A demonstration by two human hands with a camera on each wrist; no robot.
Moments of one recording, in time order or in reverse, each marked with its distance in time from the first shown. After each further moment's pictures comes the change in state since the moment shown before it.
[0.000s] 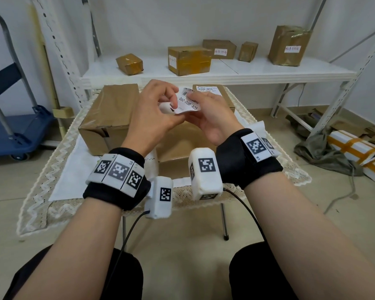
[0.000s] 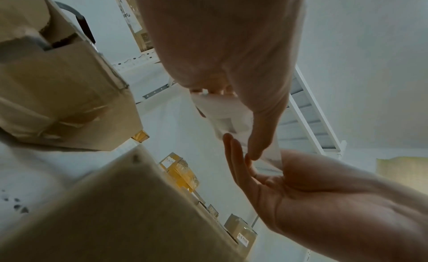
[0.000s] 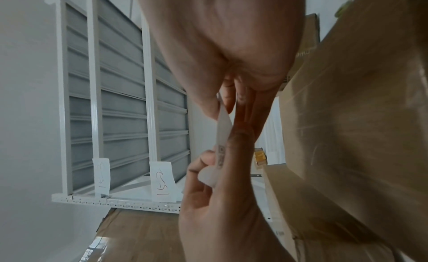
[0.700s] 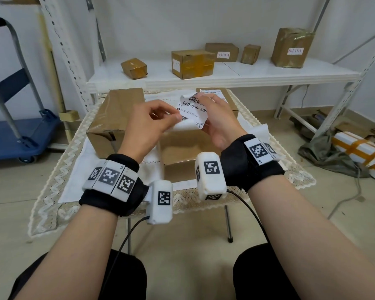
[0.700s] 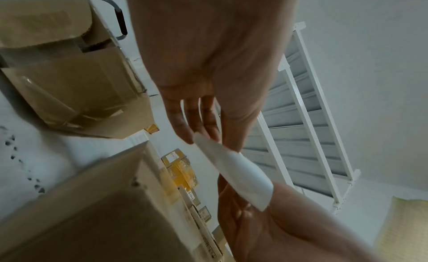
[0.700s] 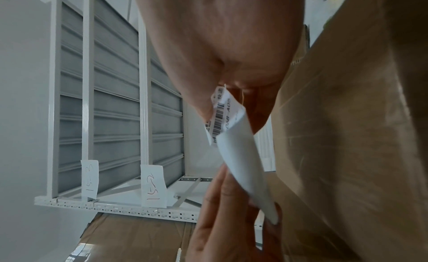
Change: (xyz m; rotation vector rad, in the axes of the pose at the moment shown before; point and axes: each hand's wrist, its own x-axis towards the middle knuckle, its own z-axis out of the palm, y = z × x) left_hand -0.009 -0.006 -0.015 -0.203 -0.031 -0.276; right_hand 0.005 0.006 -0.004 -0.091 0.071 -0.019
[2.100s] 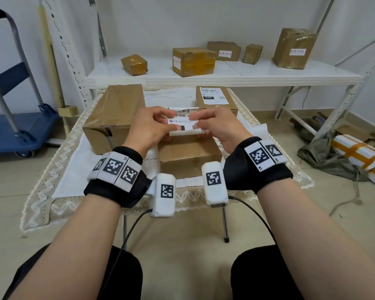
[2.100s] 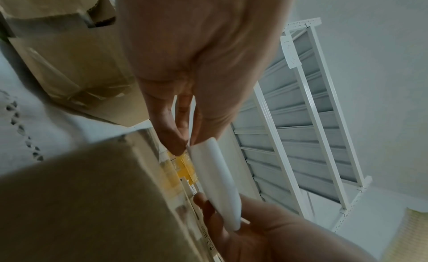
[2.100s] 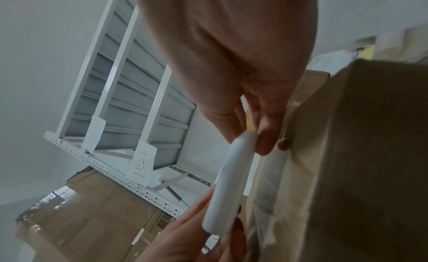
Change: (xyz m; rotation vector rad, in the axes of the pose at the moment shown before) left_hand 0.011 -0.016 0.015 -0.026 -0.016 -0.234; right_hand 0.011 0.016 -0.026 -0.451 -0.090 -0.059
